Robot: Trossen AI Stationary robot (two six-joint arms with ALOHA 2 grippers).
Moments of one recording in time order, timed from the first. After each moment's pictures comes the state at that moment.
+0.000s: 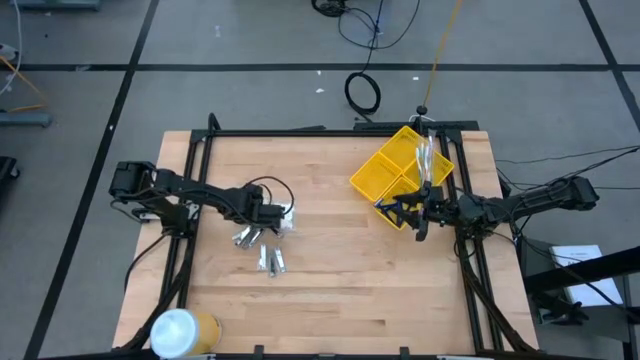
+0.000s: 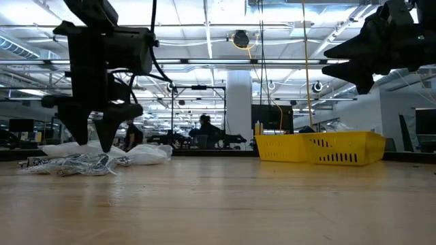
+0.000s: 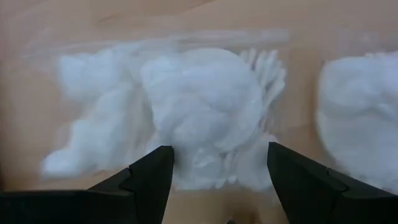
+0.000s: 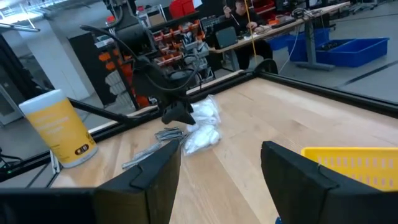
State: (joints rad) left arm -0.01 1.55 0.81 -0.88 -0.34 -1.31; right arm 0.18 0.44 0.09 0.34 0.41 0.35
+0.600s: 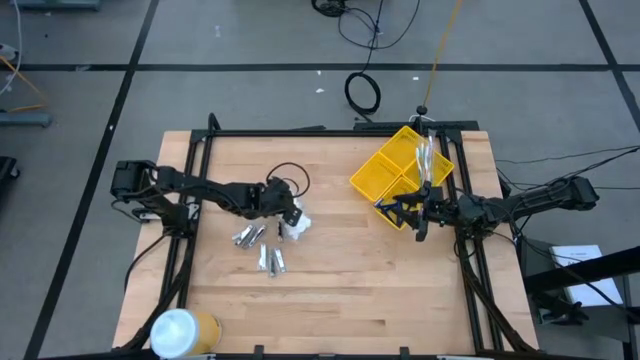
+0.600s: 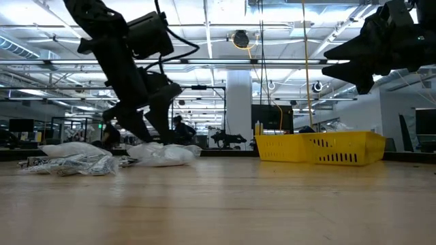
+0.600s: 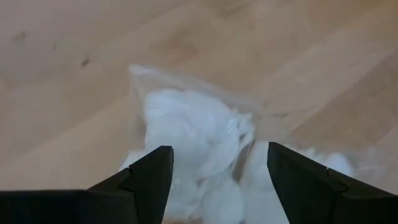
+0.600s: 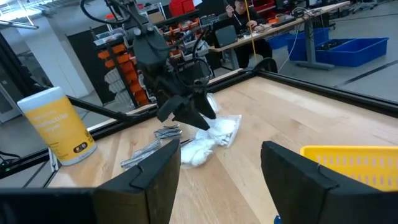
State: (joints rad) left arm 0.07 1.55 0.78 -0.27 -0.34 -0.83; right arm 0.18 0.45 0.09 0.33 0.41 0.35
